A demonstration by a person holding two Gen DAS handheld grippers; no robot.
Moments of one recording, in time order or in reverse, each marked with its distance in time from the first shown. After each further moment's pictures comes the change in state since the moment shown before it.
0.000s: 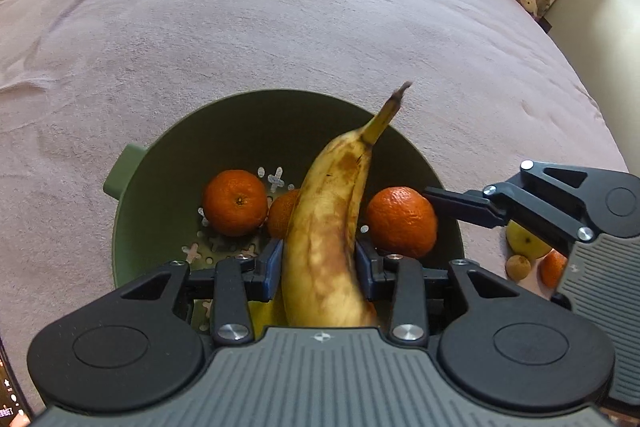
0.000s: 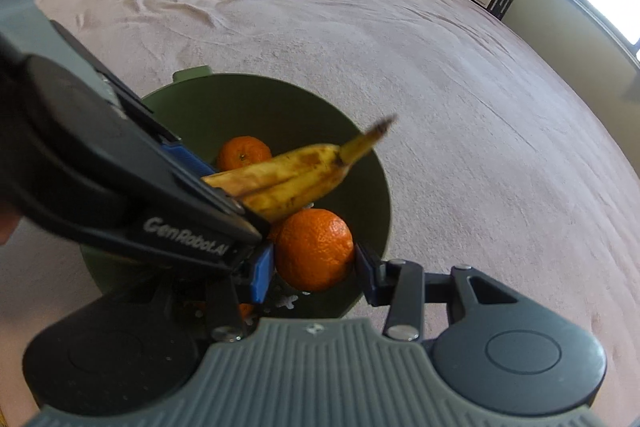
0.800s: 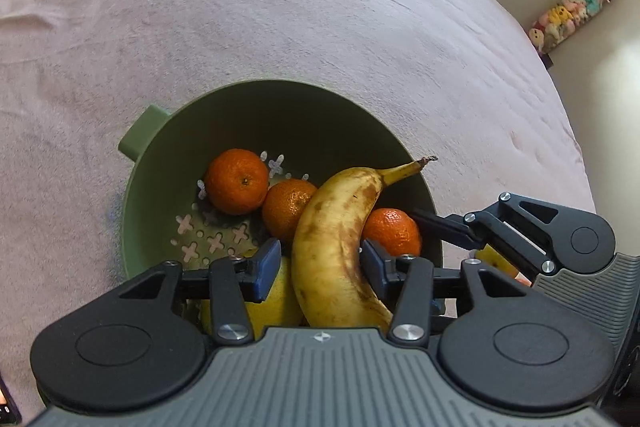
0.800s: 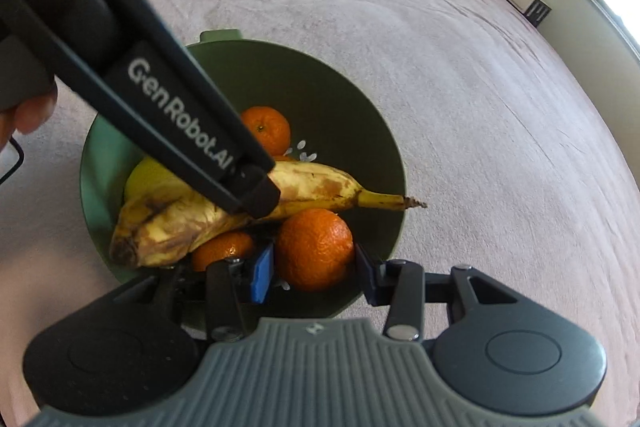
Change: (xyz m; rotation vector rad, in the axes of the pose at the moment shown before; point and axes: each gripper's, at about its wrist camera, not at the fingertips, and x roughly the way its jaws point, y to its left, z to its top) left arm -0.005 0.030 0.011 -0.199 0.064 -0.102; right arm 0.012 0.005 0.010 -0.135 0.088 0.045
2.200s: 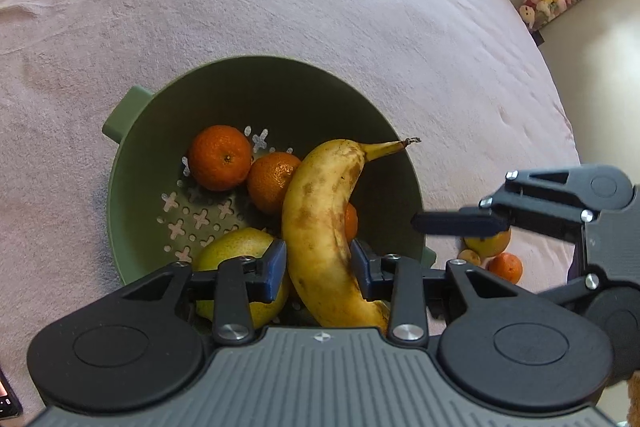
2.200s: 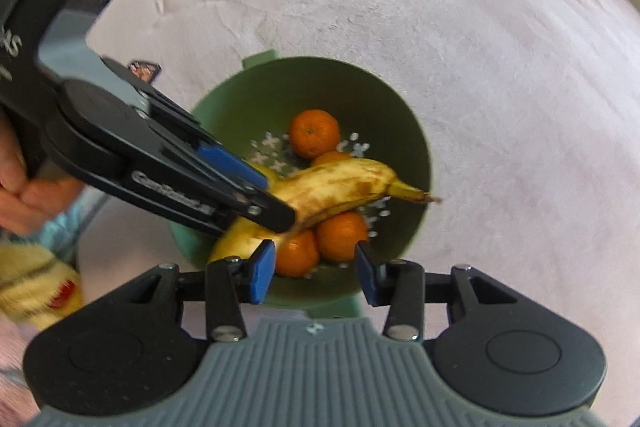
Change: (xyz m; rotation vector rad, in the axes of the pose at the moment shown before) left arm 0.004 -0.004 -0.003 0.031 0.070 -0.030; right arm -0.020 -0.049 0.011 0.158 0.069 0.359
